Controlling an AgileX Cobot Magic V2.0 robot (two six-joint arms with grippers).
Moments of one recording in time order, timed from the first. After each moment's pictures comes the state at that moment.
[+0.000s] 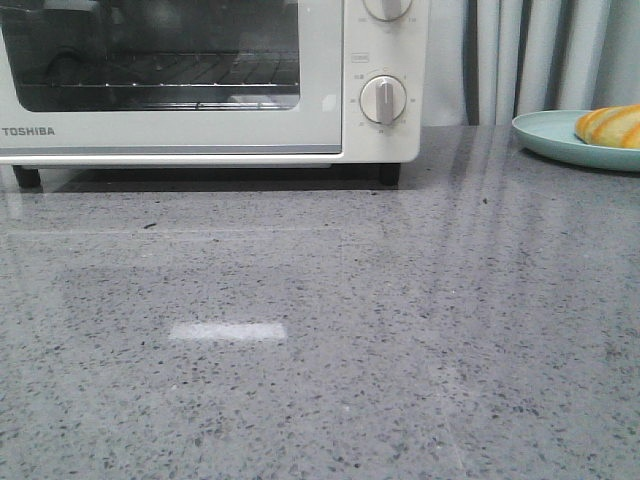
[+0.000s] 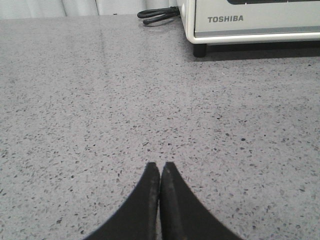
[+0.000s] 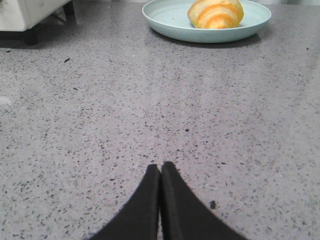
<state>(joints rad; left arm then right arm) 0.04 0.00 0.00 -0.06 0.34 0.20 0.14 -0.01 0.01 -0.23 0.33 0.20</state>
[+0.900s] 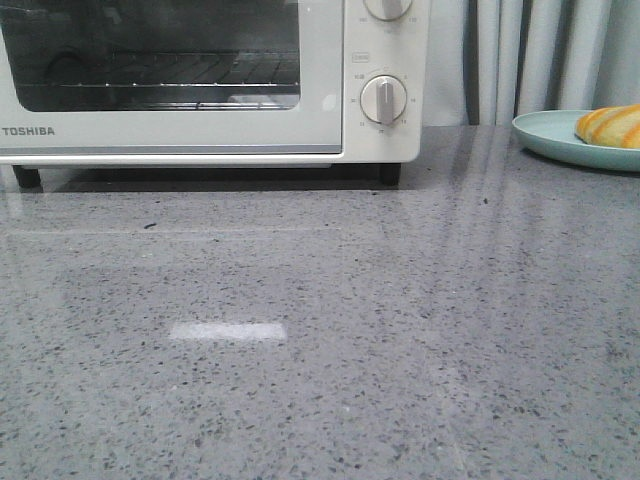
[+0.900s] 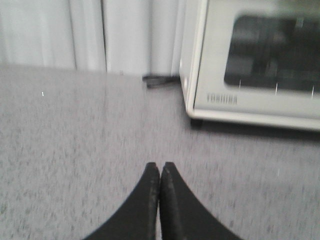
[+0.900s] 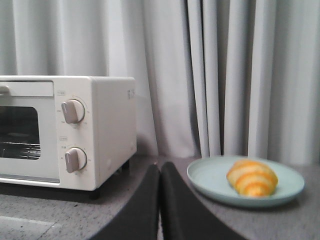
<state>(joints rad) 0.04 0.00 0.00 -0.21 0.10 0.20 0.14 -0.01 0.01 -0.22 -0.19 0.21</state>
